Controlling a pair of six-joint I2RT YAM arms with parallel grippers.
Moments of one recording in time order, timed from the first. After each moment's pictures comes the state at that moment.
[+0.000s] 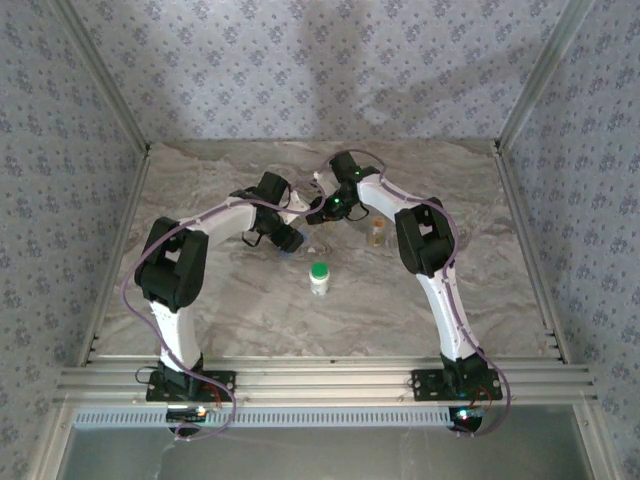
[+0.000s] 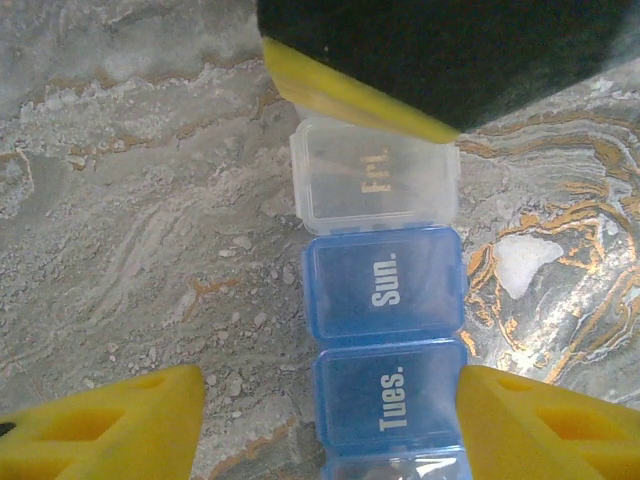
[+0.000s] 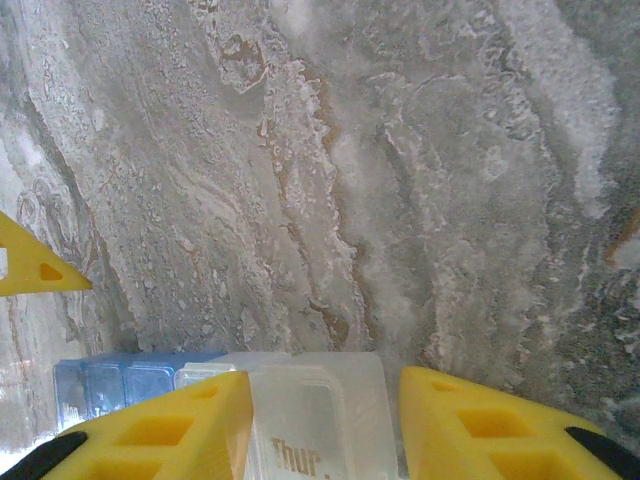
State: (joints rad) left arm -0.47 1.92 1.34 -0.58 0.15 0.33; right arm 0.47 2.44 1.98 -0.71 -0.62 0.04
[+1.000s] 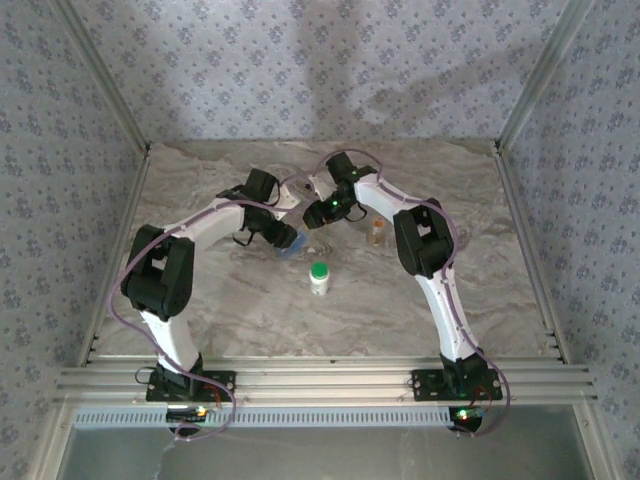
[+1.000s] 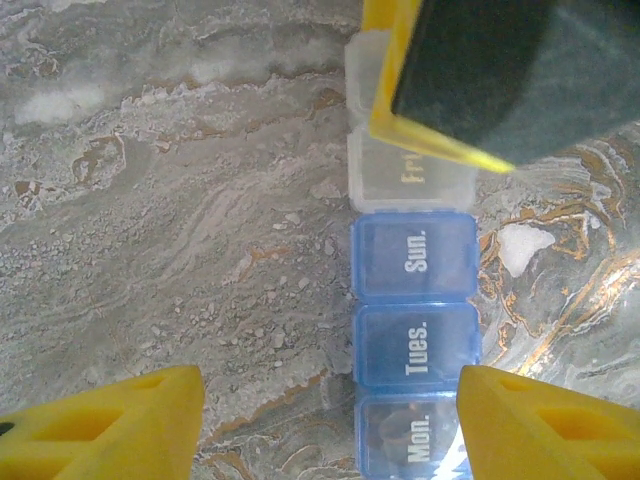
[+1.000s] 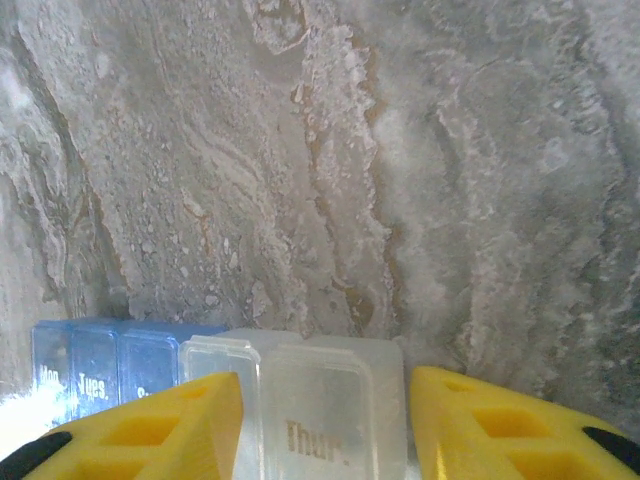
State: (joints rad) left arm -0.43 1.83 1.28 -0.56 0.17 0.30; right arm 0.49 2.43 2.00 -0.78 -0.58 -0.09
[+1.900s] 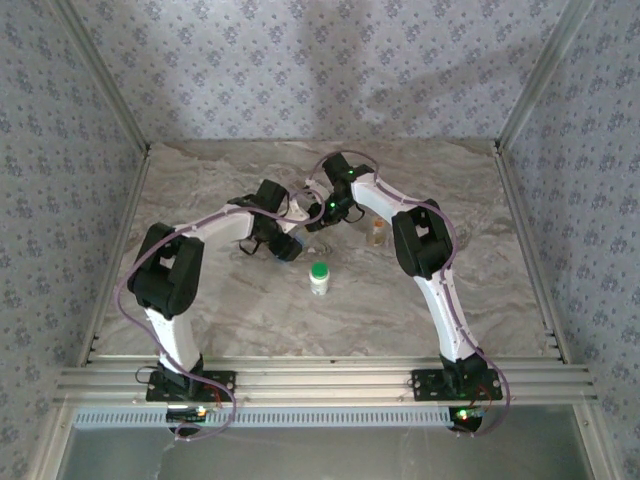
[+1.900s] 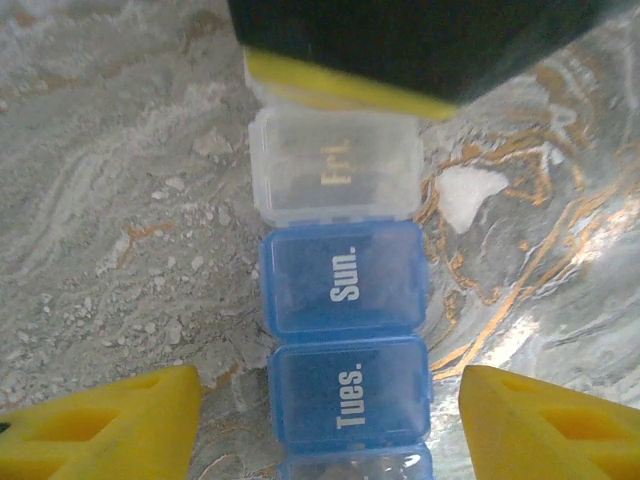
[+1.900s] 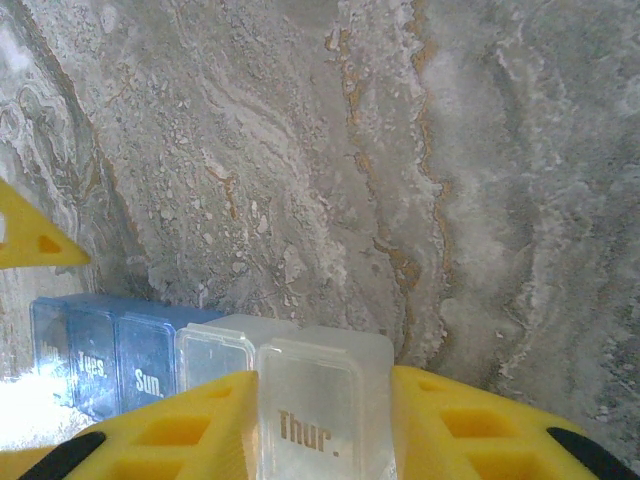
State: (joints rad) left arm -0.49 1.86 1.24 -0.57 0.16 0.35; right arm 0.50 2.43 2.03 -0.85 -0.57 -0.10
